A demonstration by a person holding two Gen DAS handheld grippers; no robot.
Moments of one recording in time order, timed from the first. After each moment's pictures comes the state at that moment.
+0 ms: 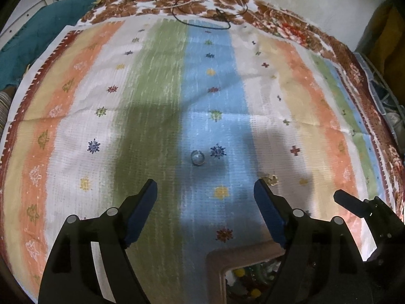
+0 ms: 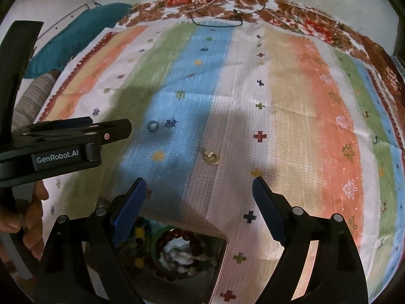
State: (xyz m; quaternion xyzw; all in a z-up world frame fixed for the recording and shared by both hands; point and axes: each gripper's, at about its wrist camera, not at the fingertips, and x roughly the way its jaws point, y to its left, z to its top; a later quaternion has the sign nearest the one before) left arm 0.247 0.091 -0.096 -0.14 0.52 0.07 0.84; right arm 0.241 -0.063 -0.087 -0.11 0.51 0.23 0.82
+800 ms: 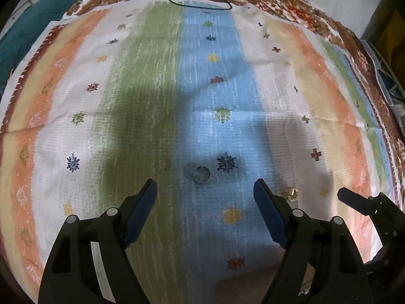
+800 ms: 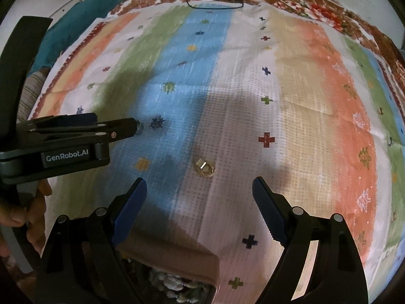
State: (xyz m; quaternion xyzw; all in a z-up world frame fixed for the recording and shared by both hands) left arm 0.293 0.099 -0.136 -0.13 0.56 0.05 0.82; right arm 0.282 -0.053 -0.119 -0.11 0.55 0.23 0.80
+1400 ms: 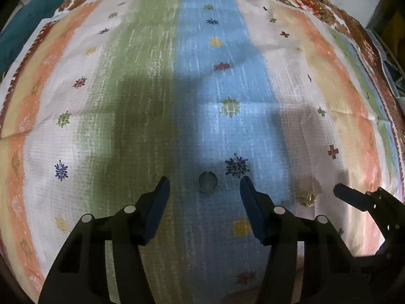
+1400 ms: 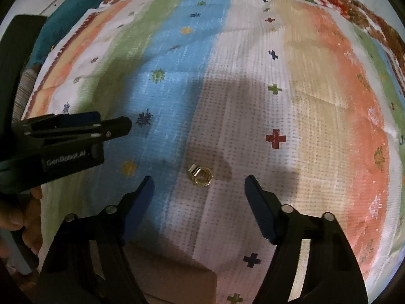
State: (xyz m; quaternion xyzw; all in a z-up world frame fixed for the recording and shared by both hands) left arm 0.312 0.100 -0.159 -0.12 0.58 0.05 0.80; right arm 0.304 -0.046 -0.147 -0.10 0.58 0.23 0.77
